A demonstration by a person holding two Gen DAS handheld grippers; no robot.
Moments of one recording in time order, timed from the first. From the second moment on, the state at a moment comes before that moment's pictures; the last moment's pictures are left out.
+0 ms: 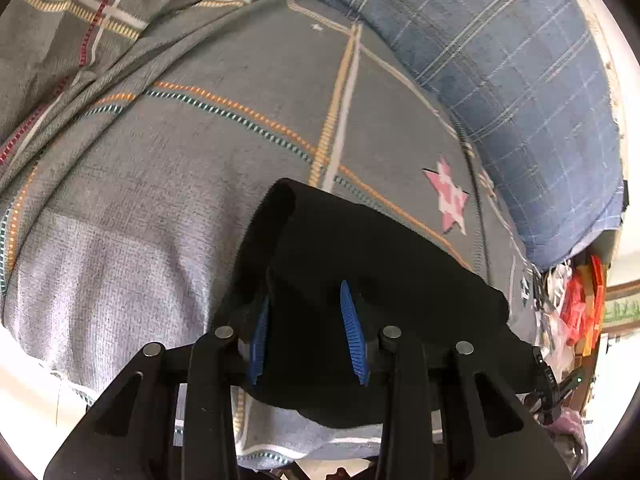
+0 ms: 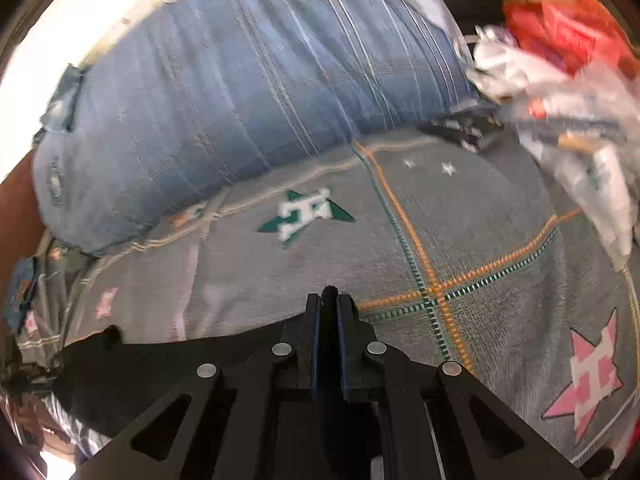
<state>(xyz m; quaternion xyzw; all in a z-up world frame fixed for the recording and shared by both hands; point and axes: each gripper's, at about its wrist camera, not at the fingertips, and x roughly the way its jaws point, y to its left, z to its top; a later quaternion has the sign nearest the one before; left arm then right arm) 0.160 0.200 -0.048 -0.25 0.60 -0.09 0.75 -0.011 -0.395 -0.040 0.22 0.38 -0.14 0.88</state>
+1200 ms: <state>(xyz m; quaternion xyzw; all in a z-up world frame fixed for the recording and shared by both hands) 0.072 0.221 -0.036 -0.34 0.57 -0.18 0.72 0.002 -0.231 -0.014 0.25 0.37 0.07 0.89</state>
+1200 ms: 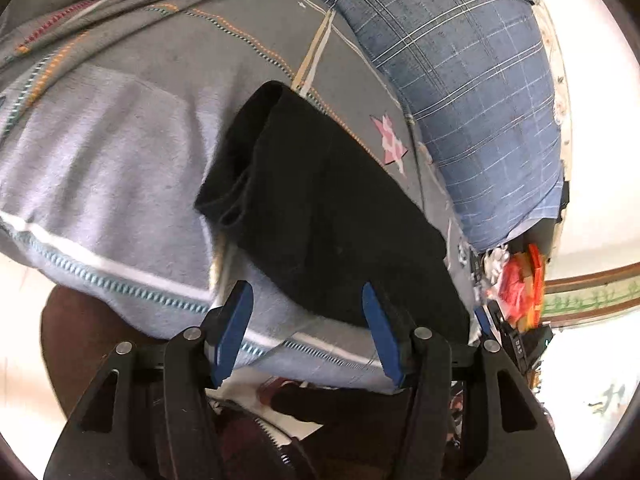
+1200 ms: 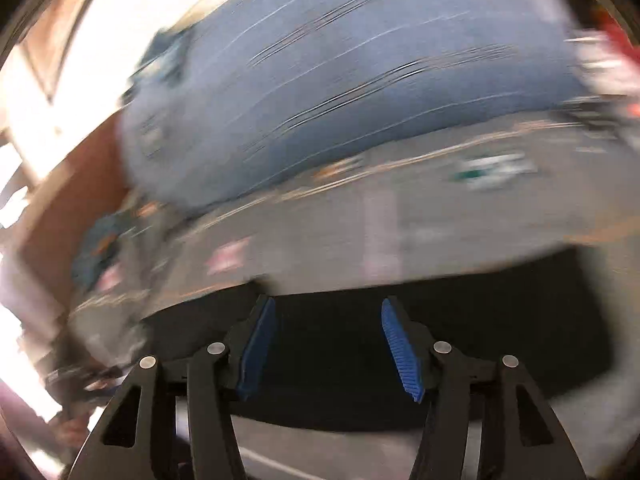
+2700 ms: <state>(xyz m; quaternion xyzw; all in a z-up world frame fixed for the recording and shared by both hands) 0.076 0.130 0.006 -0.06 0.54 -0.13 0.83 -0.039 -0.232 -0.051 0.25 0.34 -0.06 0.90</state>
